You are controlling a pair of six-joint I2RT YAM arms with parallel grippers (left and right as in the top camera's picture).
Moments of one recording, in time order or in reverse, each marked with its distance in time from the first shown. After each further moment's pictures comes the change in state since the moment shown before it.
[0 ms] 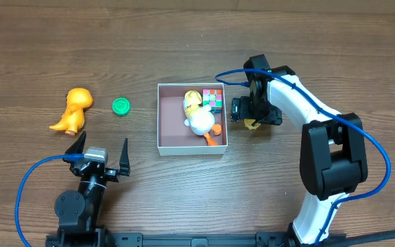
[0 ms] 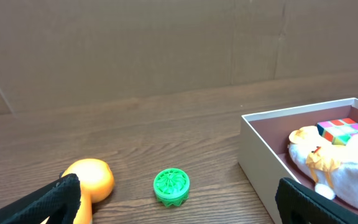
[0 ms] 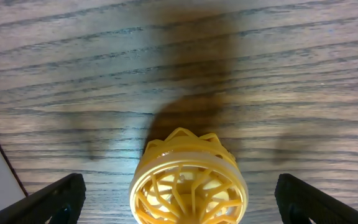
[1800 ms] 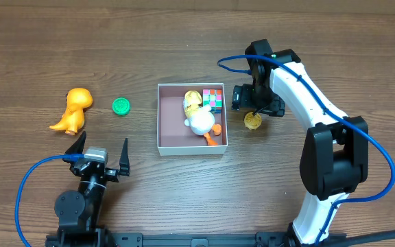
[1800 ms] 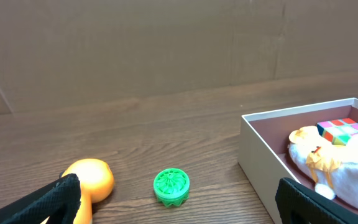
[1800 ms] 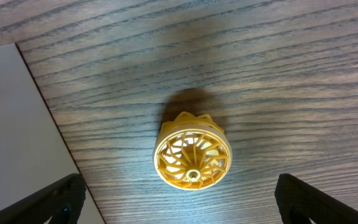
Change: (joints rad) left arm 0.000 0.000 0.000 0.000 0.000 0.000; right arm 0.000 0.000 0.183 -0.190 0.002 0.075
